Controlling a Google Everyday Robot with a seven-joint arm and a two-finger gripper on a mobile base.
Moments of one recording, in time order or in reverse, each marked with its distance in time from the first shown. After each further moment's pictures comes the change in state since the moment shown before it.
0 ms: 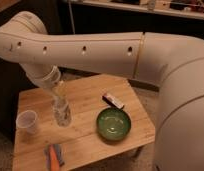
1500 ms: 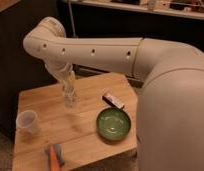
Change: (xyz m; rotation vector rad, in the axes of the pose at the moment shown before) arm 0.100 -0.031 0.063 0.086 0.094 -0.053
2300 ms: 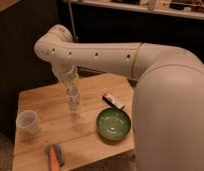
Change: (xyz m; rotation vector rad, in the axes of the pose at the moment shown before) arm 0.000 0.016 0.037 -0.009 -0.041 -0.113
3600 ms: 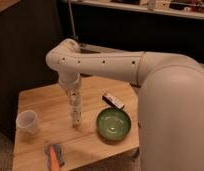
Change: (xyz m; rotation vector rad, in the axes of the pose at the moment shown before) arm -0.032 0.016 0.041 0.014 -0.115 -0.192
